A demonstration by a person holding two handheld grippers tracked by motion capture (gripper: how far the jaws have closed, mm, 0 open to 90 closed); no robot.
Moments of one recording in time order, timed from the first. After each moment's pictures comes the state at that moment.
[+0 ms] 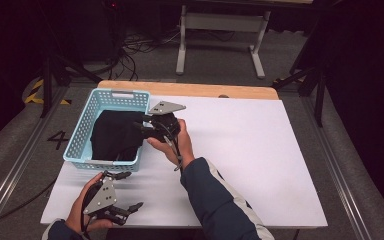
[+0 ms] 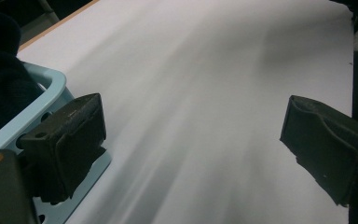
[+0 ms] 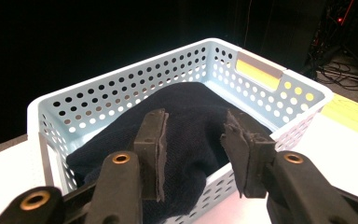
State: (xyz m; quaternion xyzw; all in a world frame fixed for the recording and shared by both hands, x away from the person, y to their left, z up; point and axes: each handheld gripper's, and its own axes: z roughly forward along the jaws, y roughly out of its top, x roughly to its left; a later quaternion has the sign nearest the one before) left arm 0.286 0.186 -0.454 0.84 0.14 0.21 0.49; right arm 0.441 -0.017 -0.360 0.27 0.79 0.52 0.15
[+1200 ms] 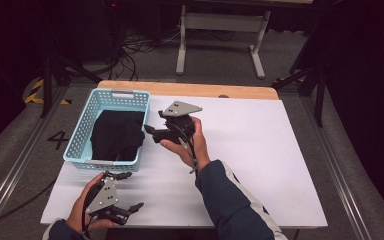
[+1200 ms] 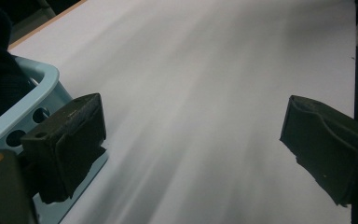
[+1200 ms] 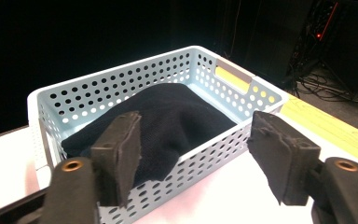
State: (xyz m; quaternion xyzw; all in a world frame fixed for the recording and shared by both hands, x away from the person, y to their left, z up) left arm 0.287 0.184 -0.456 0.84 0.14 0.20 0.48; right arm 0.426 -0.052 -0.343 0.26 0.79 0.52 0.19
